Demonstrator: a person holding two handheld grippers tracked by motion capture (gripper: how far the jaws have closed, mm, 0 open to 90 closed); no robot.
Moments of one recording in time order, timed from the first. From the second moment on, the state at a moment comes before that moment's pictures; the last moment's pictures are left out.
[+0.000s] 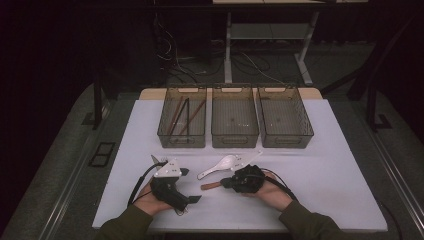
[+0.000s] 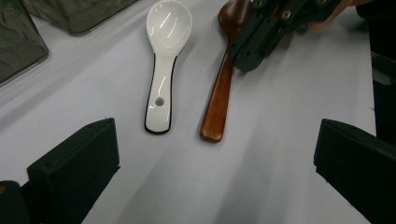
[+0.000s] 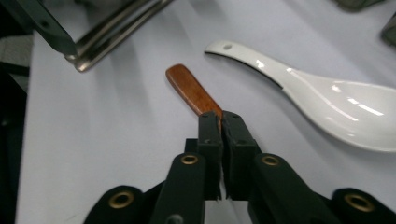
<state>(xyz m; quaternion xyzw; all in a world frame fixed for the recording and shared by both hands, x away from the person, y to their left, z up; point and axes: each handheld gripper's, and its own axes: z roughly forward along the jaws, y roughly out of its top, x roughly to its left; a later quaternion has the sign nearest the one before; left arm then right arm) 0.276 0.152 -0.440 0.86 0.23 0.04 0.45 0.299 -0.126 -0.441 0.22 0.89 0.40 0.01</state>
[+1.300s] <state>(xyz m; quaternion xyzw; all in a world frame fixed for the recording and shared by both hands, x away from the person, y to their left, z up) 0.277 0.153 -0.440 0.86 0.23 0.04 0.45 0.331 -0.195 -0.442 0.29 0.89 0.36 0.02</state>
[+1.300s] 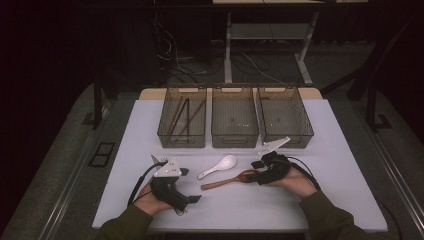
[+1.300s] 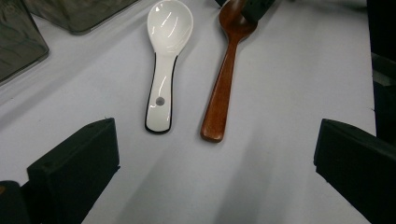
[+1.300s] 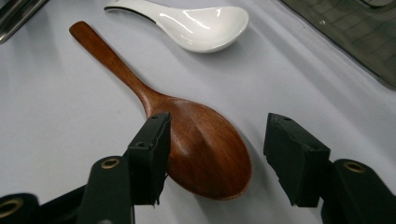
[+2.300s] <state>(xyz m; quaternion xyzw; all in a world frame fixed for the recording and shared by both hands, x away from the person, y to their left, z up) 0.276 0.153 -0.440 0.86 0.23 0.04 0.45 0.321 -0.195 -0.441 0.20 0.92 0.33 0.01</state>
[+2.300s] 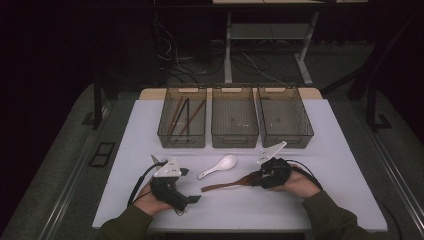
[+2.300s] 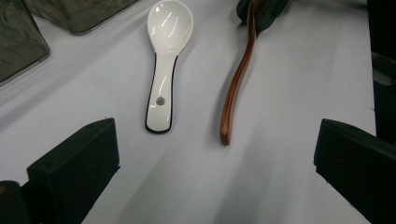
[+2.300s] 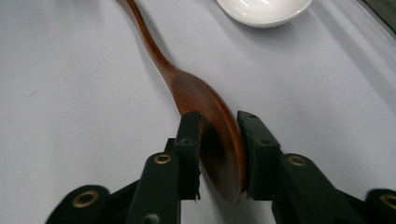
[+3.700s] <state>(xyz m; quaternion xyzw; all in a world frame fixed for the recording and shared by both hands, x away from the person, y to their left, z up) 0.277 0.153 -0.440 0.86 0.23 0.04 0.45 0.318 -0.206 -0.418 0.22 0.89 0.40 0.00</state>
